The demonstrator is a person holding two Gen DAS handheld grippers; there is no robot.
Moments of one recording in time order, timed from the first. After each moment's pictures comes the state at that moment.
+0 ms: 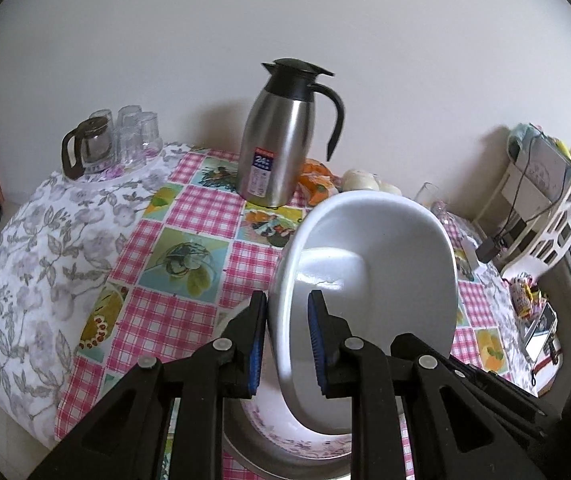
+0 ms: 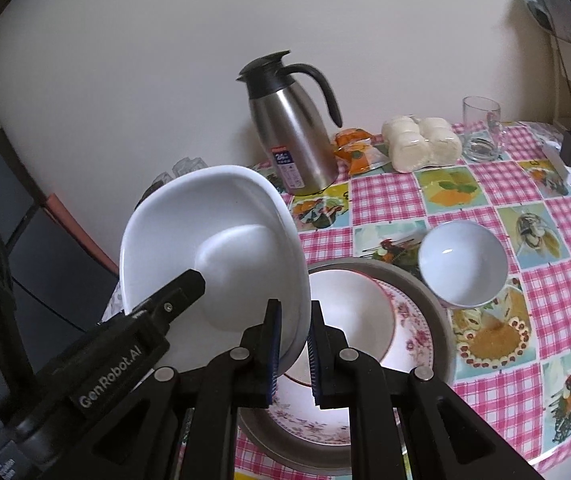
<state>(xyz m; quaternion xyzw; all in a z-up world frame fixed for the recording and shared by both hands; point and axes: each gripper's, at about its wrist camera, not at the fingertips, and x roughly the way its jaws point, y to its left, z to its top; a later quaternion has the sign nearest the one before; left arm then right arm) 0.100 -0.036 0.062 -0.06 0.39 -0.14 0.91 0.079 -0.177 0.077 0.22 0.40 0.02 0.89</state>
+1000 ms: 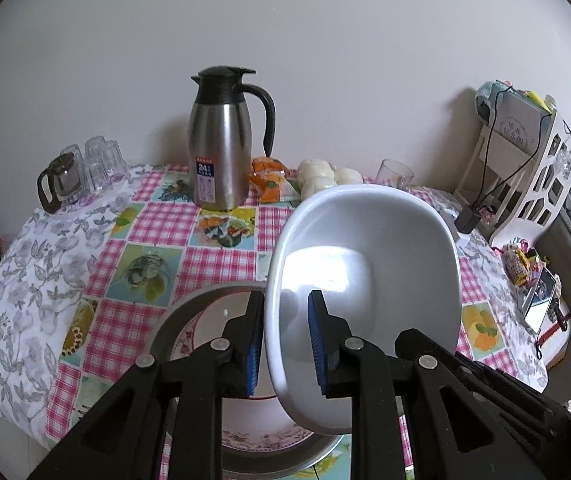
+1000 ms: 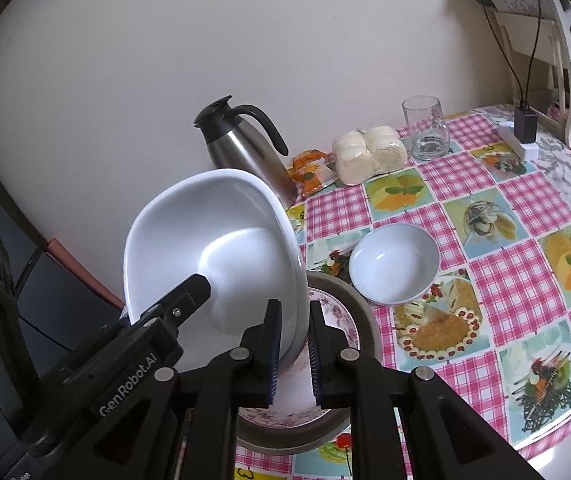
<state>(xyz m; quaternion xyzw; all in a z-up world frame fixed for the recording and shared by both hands) 0.072 -0.120 0.073 0.00 0.38 -0.17 0.91 0.032 -0.251 0.084 0.27 0.37 -0.01 0.89</state>
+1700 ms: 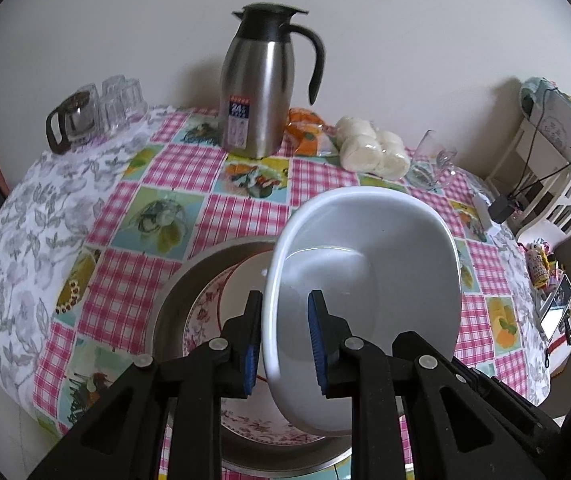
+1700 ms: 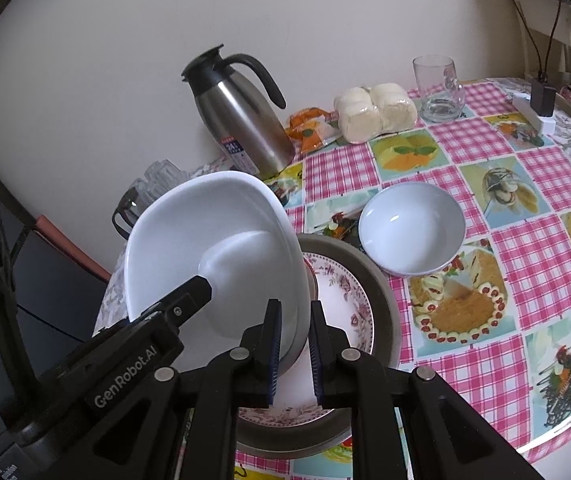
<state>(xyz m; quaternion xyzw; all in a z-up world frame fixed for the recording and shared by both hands) 0.102 -0.095 0.029 -0.03 0.46 -0.12 0.88 0.065 -0.228 0.044 0.26 0.43 0.00 0.86</state>
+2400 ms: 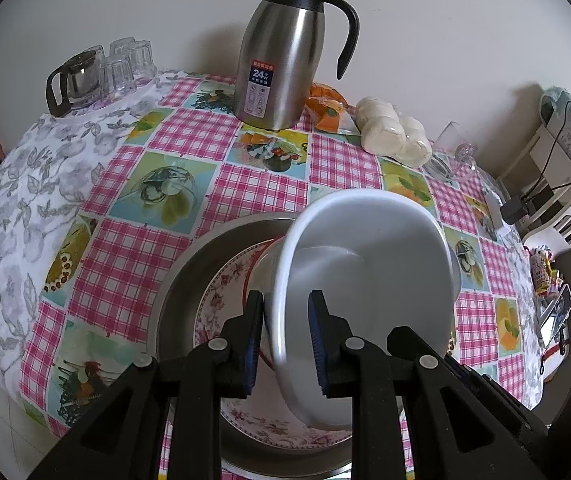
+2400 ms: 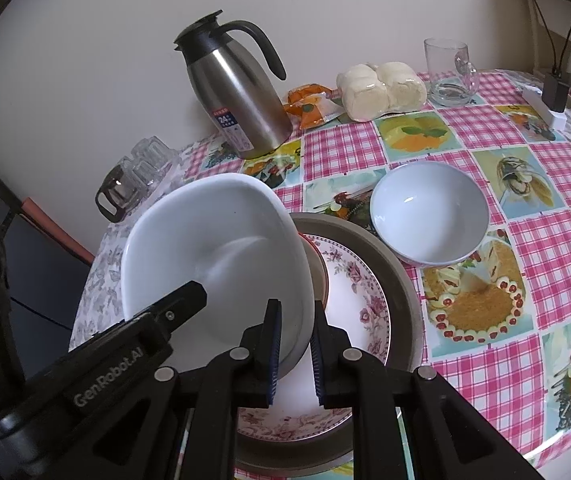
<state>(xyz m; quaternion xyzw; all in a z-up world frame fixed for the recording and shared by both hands) 0.123 -0.076 0.003 -0.06 0.50 -0.12 0.86 0.088 -0.209 0.019 0.24 0.46 -0.01 0.85</state>
